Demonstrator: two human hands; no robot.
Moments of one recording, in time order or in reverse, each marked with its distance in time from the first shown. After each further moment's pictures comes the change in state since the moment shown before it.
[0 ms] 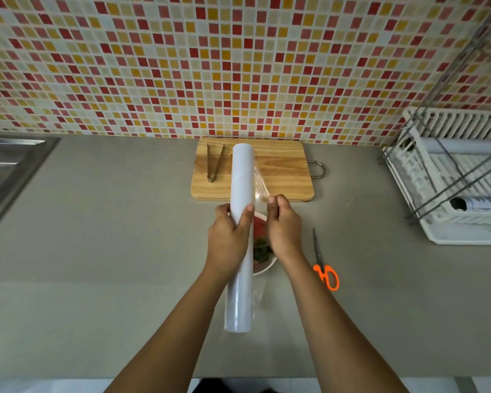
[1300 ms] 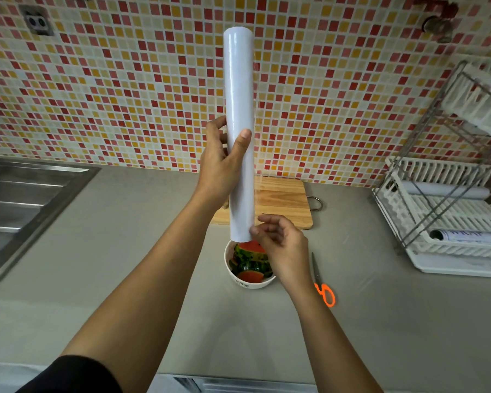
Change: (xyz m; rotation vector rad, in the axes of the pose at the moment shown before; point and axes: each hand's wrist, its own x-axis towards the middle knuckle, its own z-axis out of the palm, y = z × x) left_hand 0.011 0.132 -0.100 -0.325 0.102 0.499; right_hand -0.073 -0.071 -0.044 0.401 -0.141 -0.163
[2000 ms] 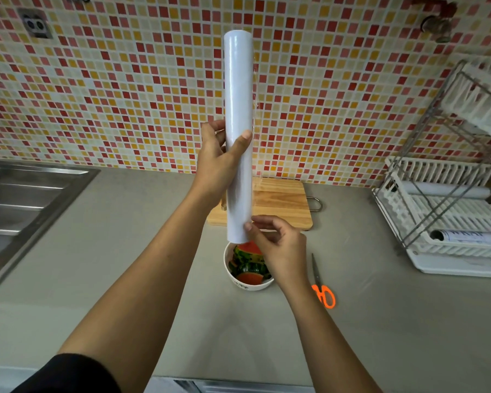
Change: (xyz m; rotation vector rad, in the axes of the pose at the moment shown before) left_hand 0.007 -0.001 -0.001 -0.116 -0.046 -0.078; right_hand 0.001 -0.006 0.003 -0.052 0.049 -0.054
